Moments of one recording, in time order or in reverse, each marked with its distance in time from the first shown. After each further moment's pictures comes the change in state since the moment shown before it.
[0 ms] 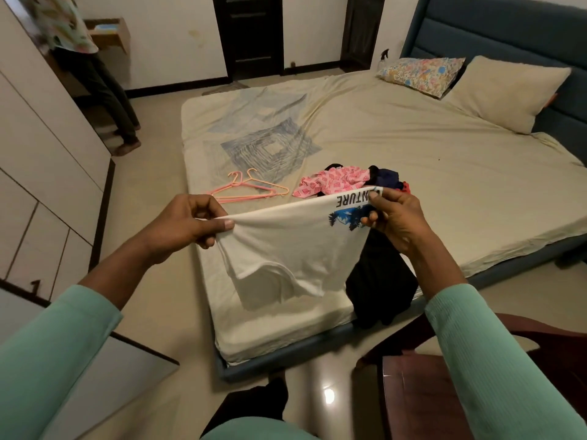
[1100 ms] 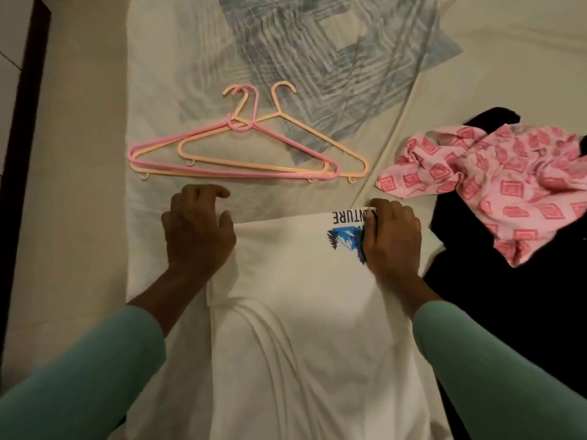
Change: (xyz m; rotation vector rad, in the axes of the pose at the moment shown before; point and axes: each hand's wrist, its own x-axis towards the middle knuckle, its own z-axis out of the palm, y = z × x) left_hand 0.459 -0.428 0.020 0.778 0.542 -0.236; right_hand 0.500 0.406 0.141 -1.387 0.028 -0.382
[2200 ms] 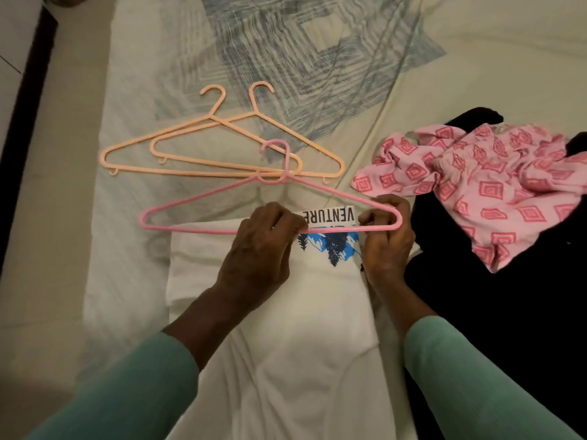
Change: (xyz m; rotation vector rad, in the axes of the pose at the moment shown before) left_hand -0.046 0.105 0.041 -0.271 -0.046 0.557; right_hand -0.001 0.021 0.001 0.853 0.261 0.306
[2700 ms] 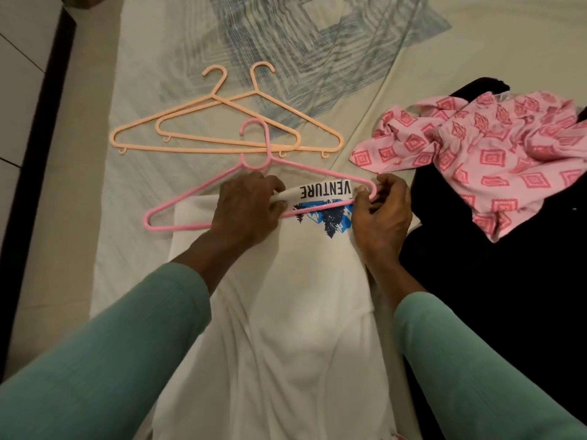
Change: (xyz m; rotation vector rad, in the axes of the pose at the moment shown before) left_hand 0.018 -0.013 0.004 0.243 -0.151 -0.316; right_hand -0.009 0.002 -0.003 -0.163 0.014 -0.003
